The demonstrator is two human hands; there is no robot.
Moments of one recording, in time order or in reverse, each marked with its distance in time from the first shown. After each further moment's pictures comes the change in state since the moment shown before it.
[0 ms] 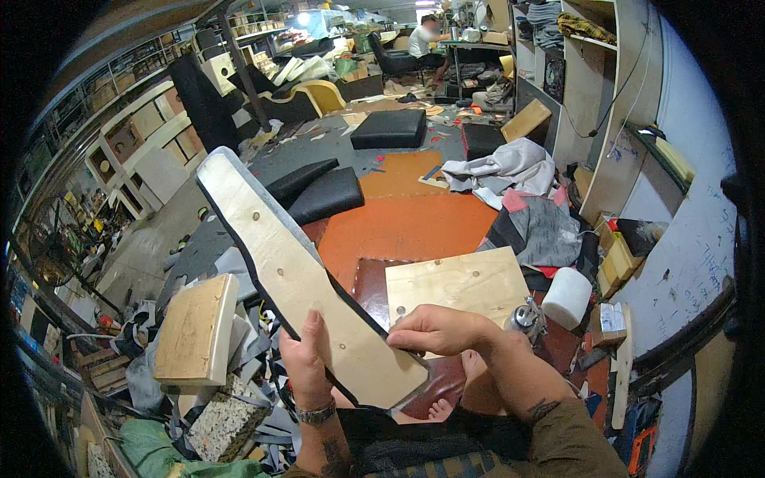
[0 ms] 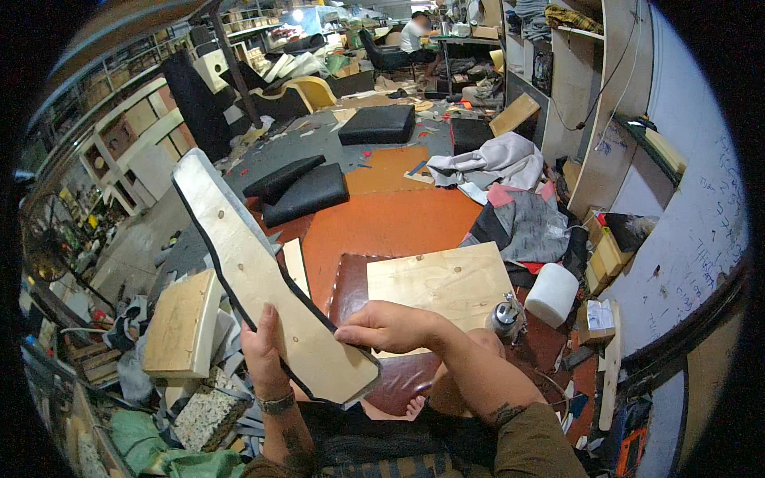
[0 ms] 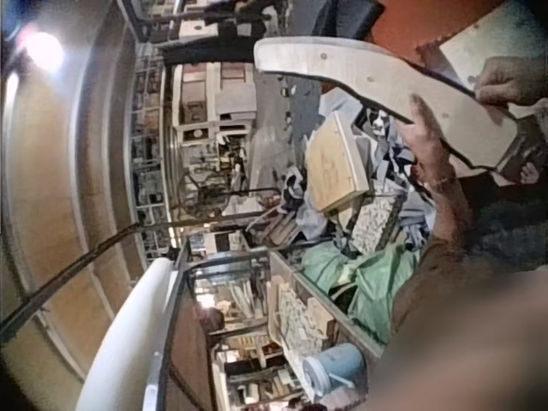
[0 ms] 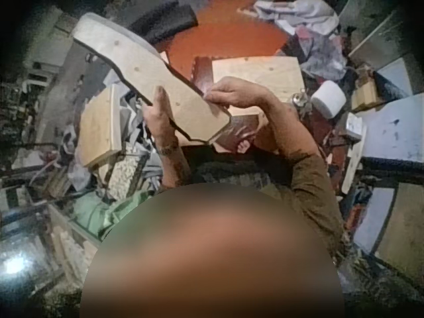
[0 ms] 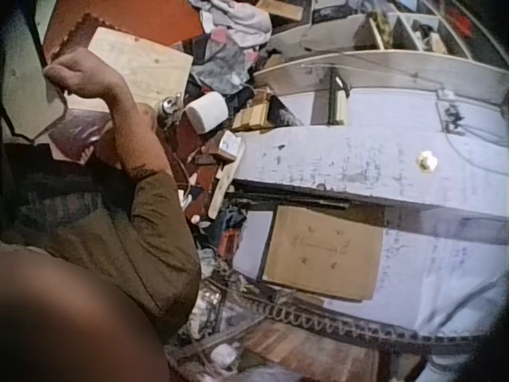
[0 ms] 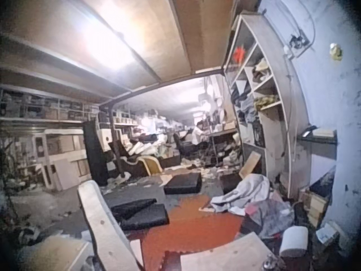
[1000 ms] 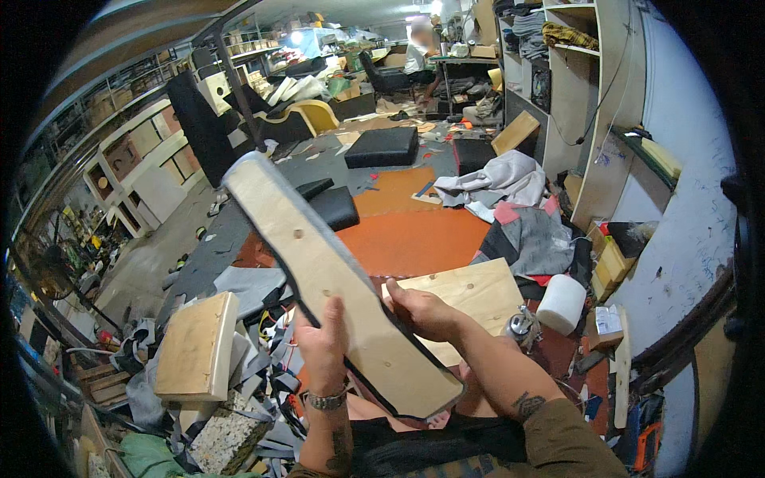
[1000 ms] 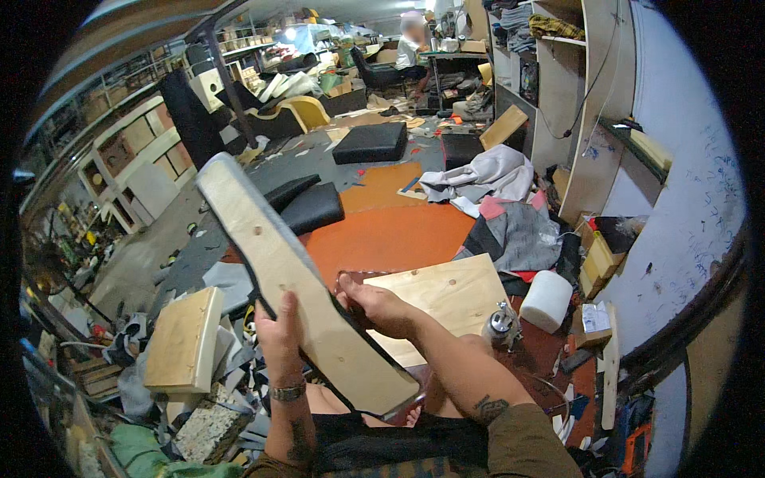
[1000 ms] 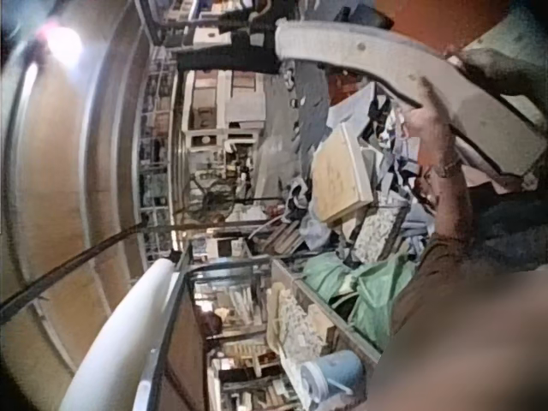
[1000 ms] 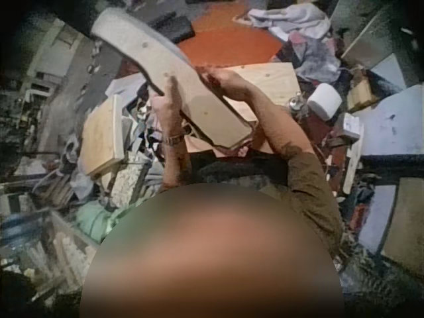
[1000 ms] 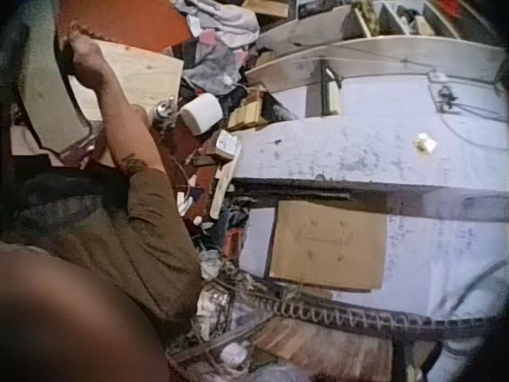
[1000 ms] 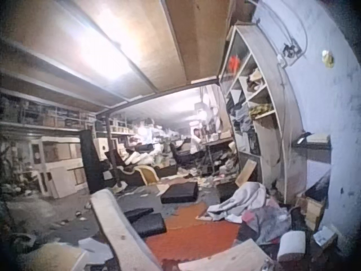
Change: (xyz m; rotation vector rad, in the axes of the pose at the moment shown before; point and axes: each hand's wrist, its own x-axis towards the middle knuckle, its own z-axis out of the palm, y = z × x) left_hand 0.026 -0.013 0.033 0.252 -0.041 0.161; right_hand 0.027 0.016 -0.011 0.605 0.269 0.114
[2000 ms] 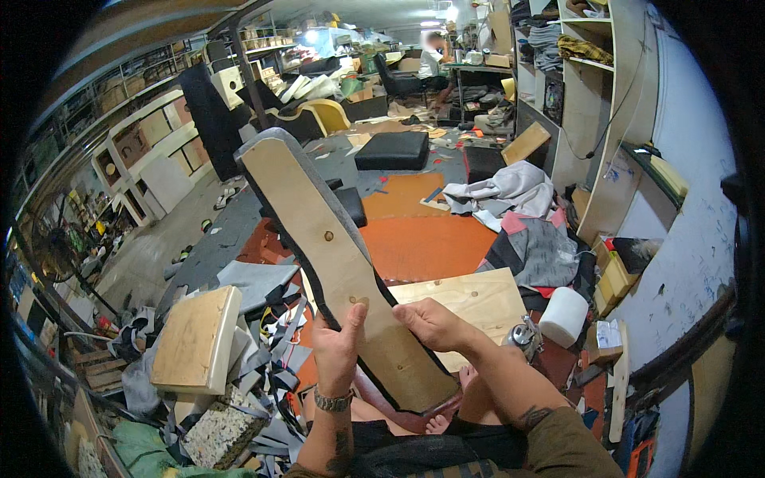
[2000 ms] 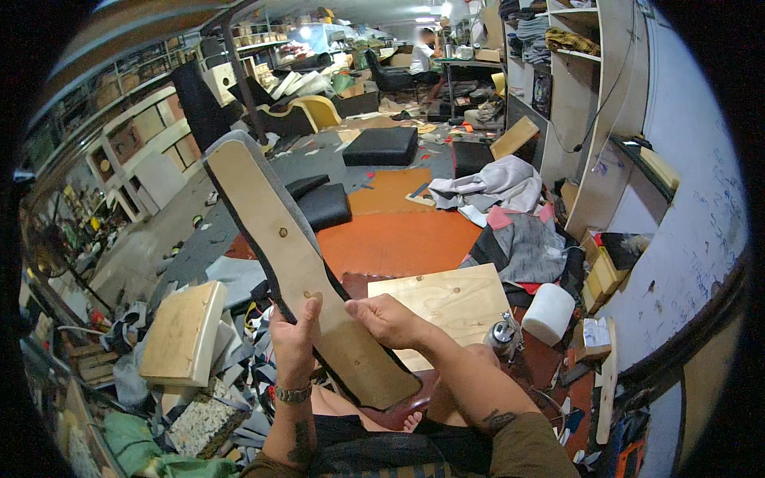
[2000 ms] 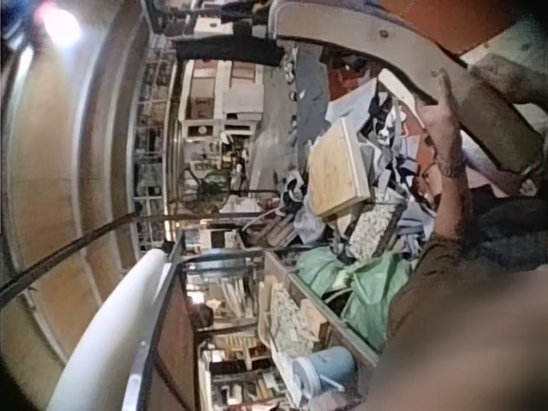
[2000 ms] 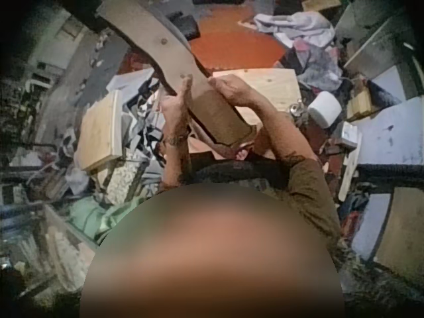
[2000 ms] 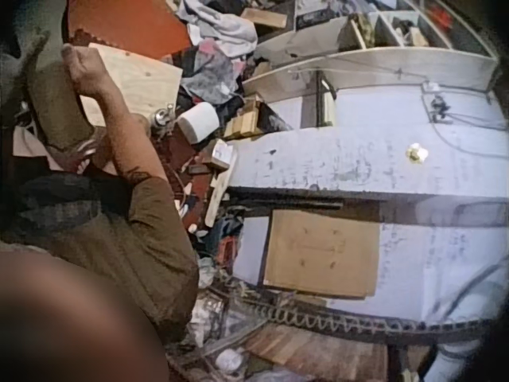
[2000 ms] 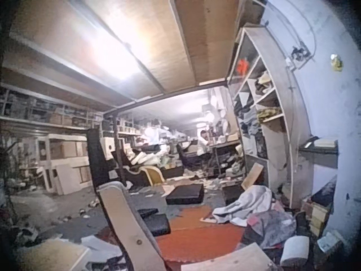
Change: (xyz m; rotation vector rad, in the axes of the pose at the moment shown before) left_hand -0.009 -0.002 0.003 -0.034 -0.061 -0.116; right_hand -0.011 0.004 -0.001 -0.476 0.010 -0.323
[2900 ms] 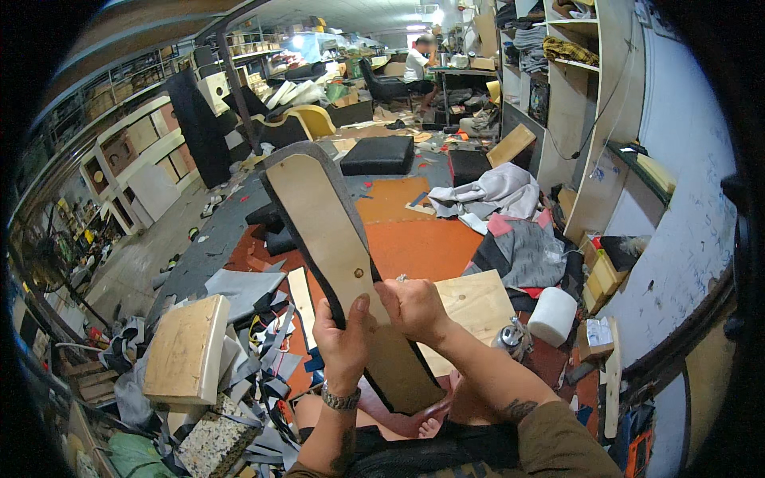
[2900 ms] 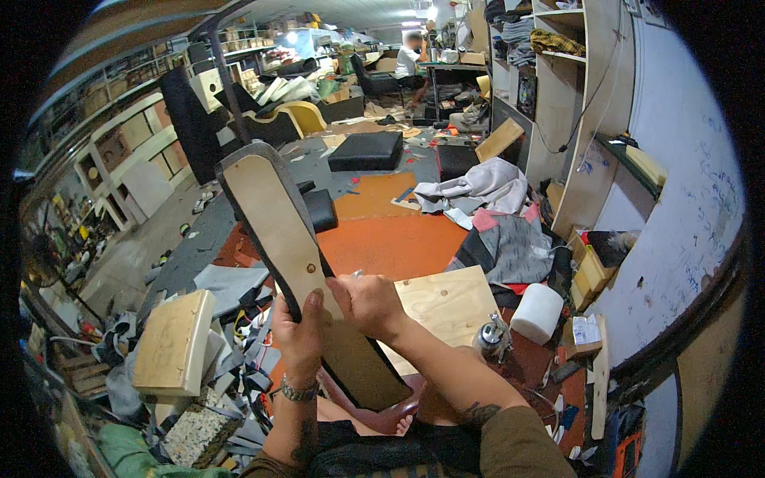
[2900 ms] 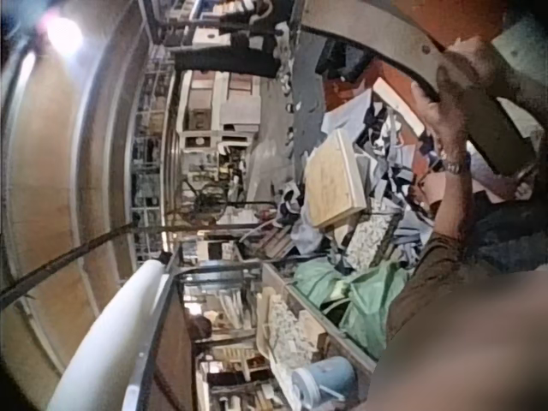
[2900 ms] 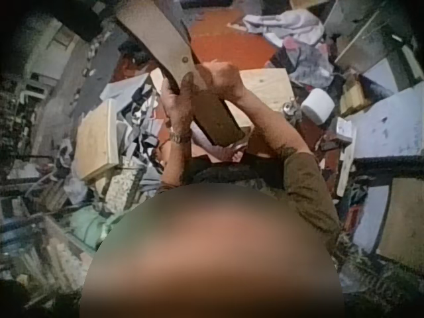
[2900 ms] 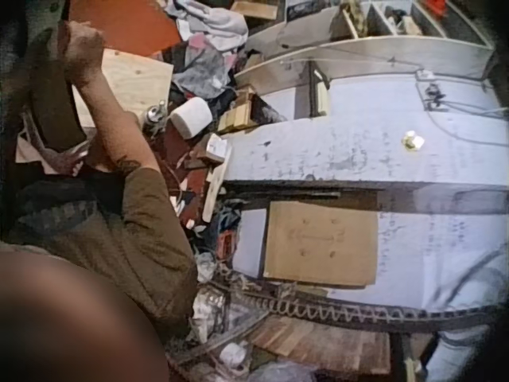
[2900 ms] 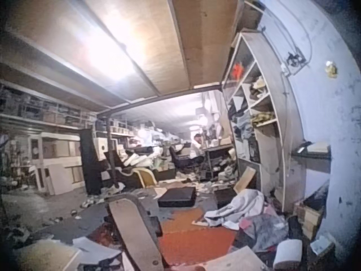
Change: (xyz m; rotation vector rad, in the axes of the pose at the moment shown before) left_hand 0.007 -0.002 0.037 -0.026 -0.019 0.135; right_hand 0.028 -0.012 -0.004 -0.851 0.510 -0.451
